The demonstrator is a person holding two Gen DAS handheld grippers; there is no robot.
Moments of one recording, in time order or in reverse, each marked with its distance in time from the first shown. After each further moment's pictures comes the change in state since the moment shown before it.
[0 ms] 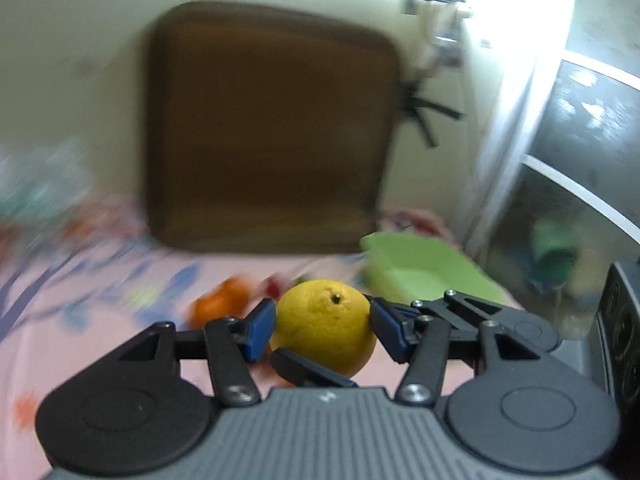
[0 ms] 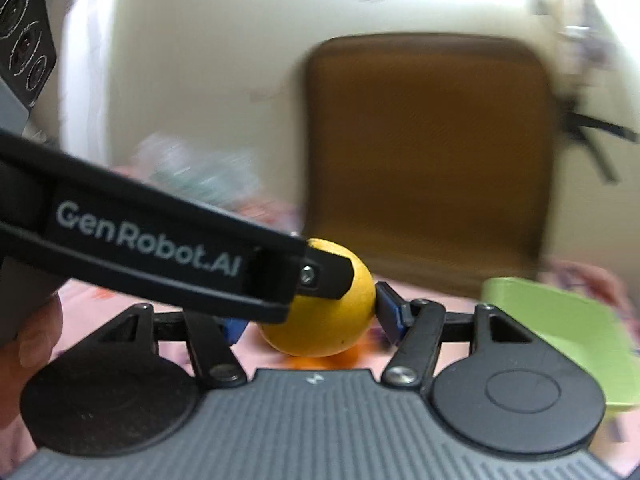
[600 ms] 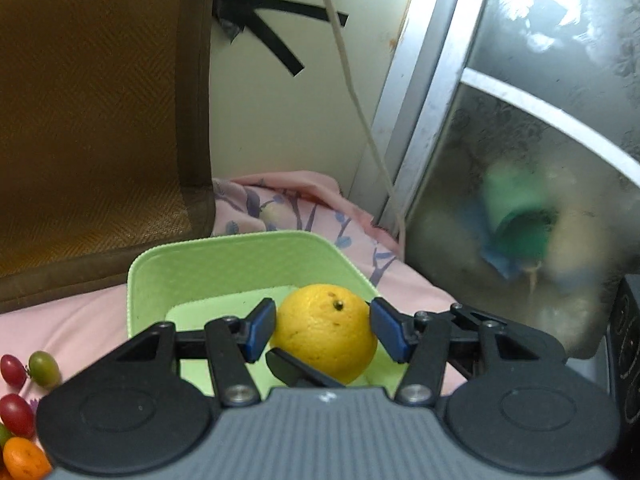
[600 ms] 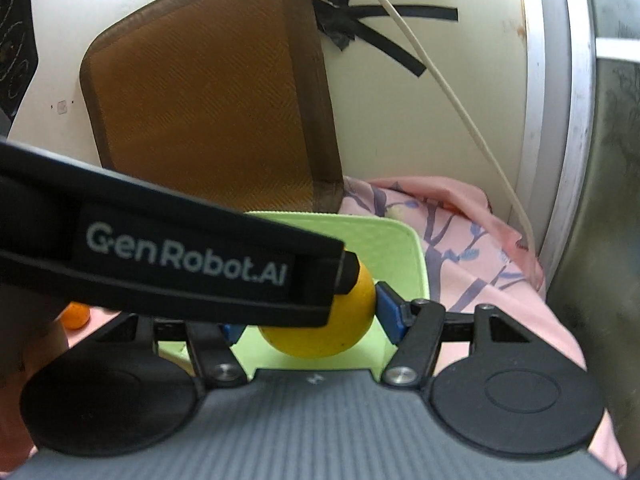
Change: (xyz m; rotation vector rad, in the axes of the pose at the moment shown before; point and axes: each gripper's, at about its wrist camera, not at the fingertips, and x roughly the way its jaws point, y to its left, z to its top) left arm 0.181 -0.143 0.019 0.122 0.158 -0.121; right arm 0.002 -0.185 -0.046 0.213 0.093 -0.196
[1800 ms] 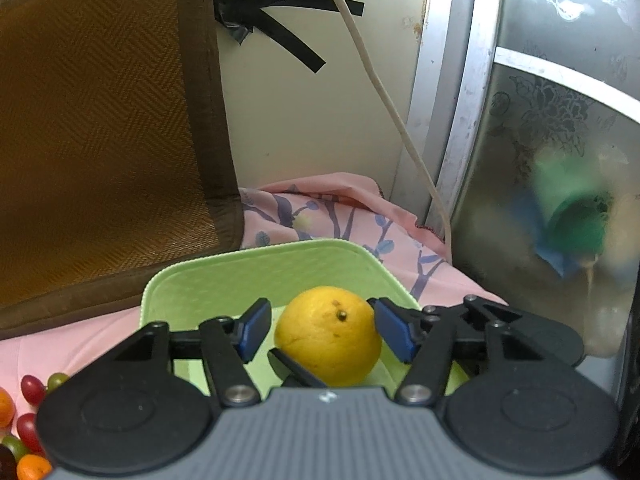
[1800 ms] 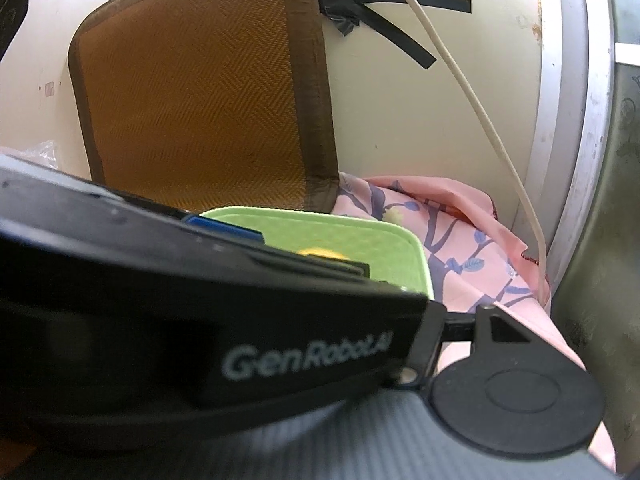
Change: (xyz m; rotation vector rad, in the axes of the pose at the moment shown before) left arm 0.032 -0.019 0.009 0.062 -0.011 0.179; right arm 0.036 -0.007 0.007 -0.056 0.006 -0.025
